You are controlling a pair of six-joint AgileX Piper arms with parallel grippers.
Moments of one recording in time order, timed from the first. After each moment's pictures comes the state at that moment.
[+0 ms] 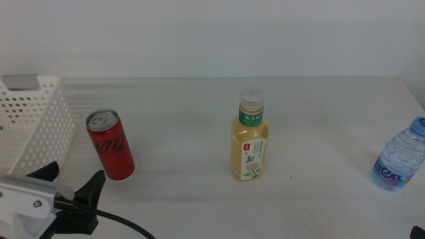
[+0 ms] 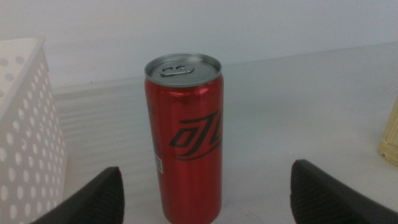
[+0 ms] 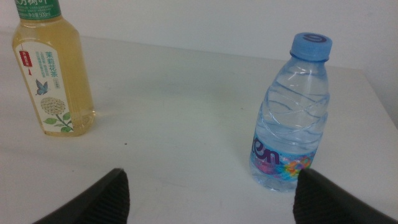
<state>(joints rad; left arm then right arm) -0.24 1.16 0.02 -0.01 -0.97 -0.01 0.16 -0.01 0.01 0.07 0.29 -0.09</state>
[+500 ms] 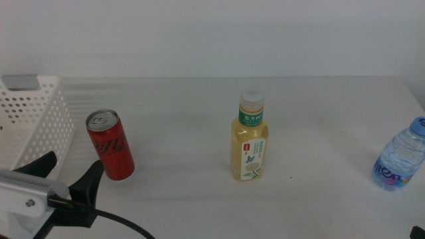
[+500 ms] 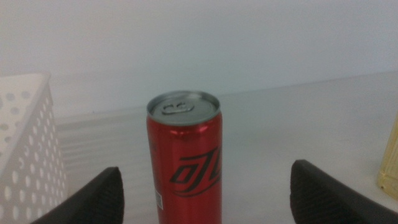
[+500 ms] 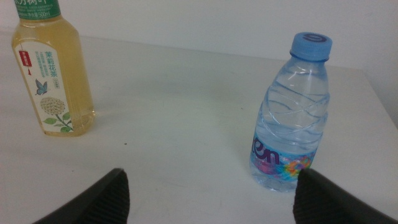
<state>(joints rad) -0.24 1.19 0.02 -0.01 -1.08 -0.01 0.16 -0.01 0.01 0.07 0.29 -0.09</state>
